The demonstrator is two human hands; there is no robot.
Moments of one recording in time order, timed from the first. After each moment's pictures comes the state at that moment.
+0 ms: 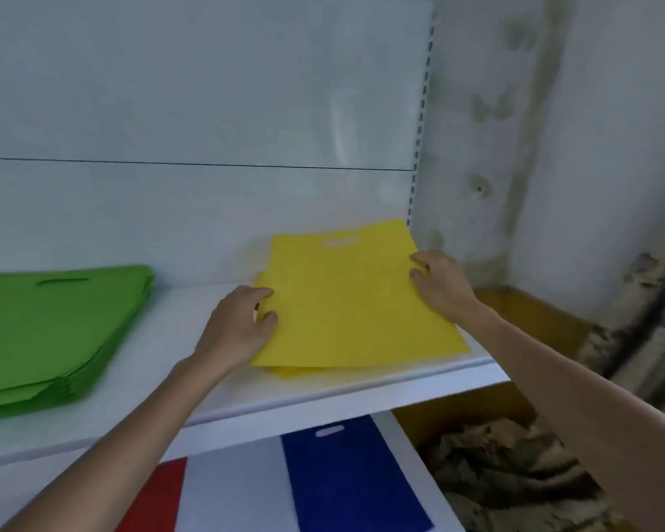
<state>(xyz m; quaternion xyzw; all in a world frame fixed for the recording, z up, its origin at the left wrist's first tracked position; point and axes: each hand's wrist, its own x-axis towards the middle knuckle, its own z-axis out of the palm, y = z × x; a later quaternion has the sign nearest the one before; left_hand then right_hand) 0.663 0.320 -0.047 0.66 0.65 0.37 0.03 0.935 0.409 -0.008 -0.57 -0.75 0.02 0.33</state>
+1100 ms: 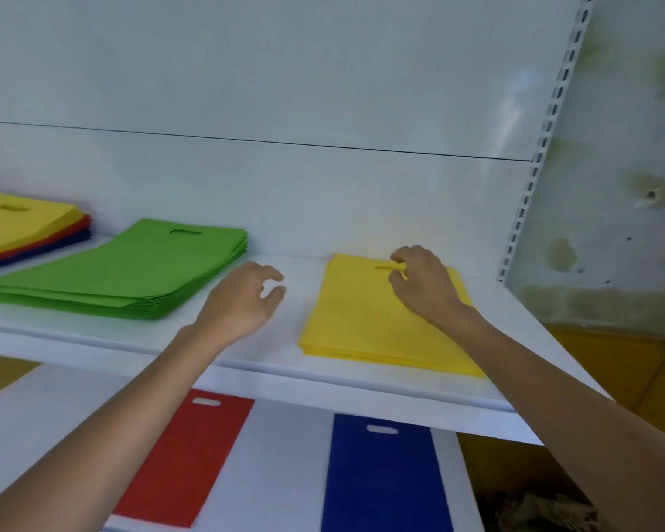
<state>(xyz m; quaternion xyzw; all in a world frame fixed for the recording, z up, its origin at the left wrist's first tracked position) 0.662 0.284 -0.044 0.53 0.78 0.32 -0.09 0.858 0.451 -0.031 -0.37 -0.87 0.04 0.33</state>
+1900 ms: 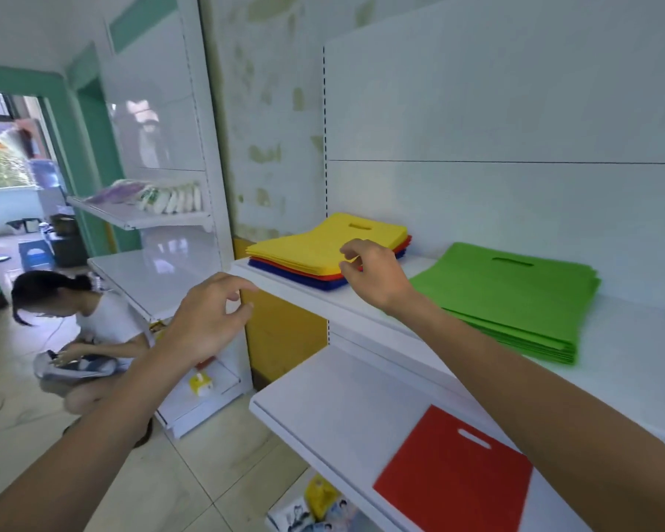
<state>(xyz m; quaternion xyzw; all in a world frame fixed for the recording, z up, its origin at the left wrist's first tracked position) 0.380 -0.119 -0.028 0.30 0.87 0.33 -0.19 0.422 0.115 -0.008 0.00 -0.92 0.25 0.31</state>
